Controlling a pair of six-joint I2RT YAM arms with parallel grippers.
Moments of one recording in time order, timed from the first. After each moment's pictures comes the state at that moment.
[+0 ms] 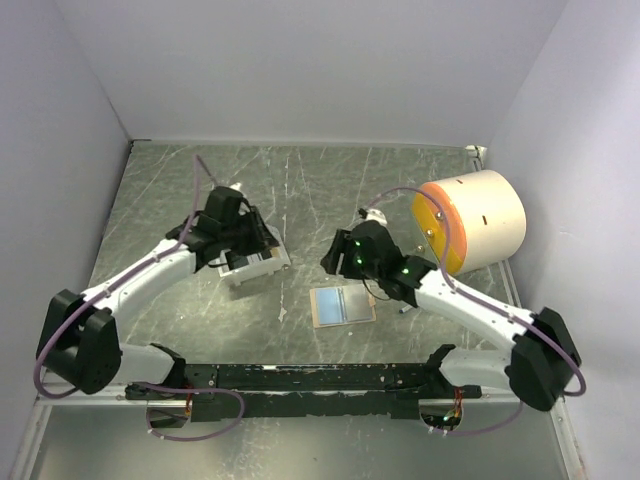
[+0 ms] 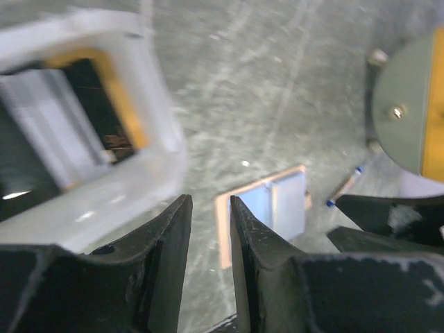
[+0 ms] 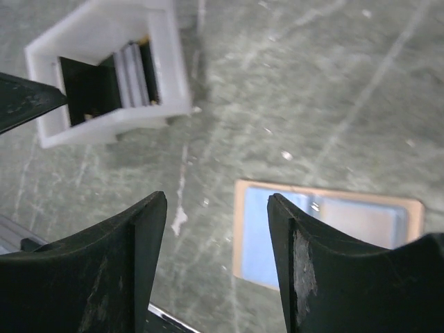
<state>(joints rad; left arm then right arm) -0.53 1.34 0.92 -0.29 0.15 -0.78 0.76 1.17 0.74 -0.24 0.13 0.75</state>
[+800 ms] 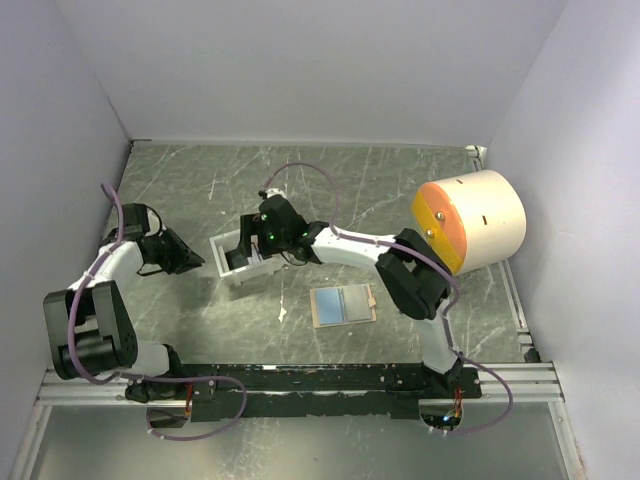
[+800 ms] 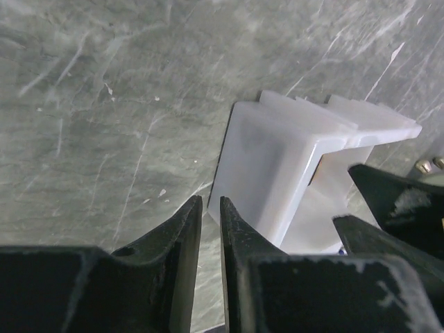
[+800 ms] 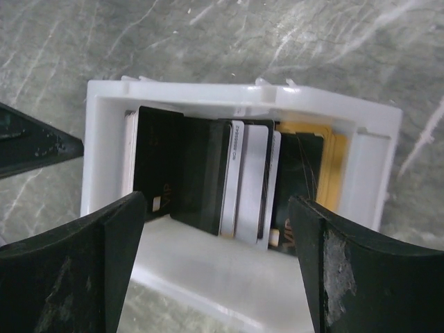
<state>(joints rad) 0.21 1.38 0.76 -0.47 0.41 -0.57 0.90 2.01 1.40 -0.03 0.00 0.59</state>
